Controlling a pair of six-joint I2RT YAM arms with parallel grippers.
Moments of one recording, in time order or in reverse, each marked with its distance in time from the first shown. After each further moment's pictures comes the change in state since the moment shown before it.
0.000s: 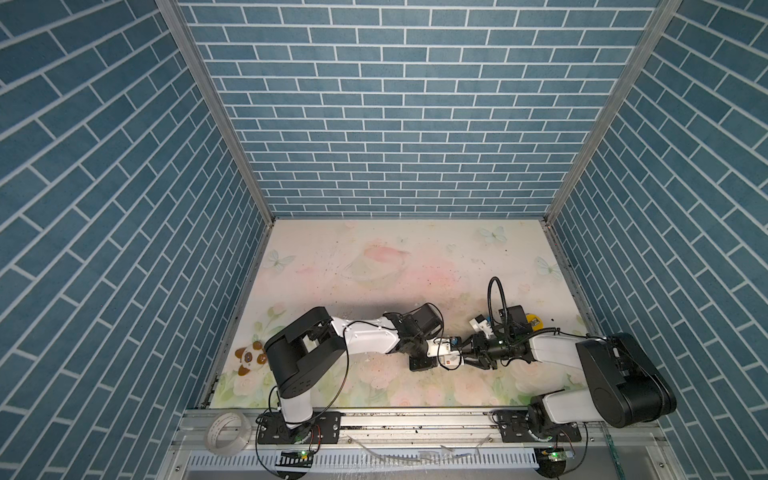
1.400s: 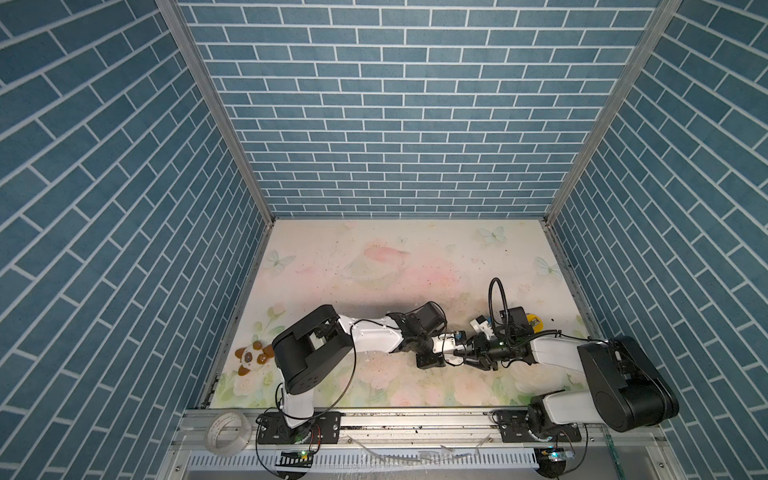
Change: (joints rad) left arm 0.000 0.049 0.024 0.105 0.018 -0.069; right arm -0.001 -0.021 -0.017 0.010 0.000 0.004
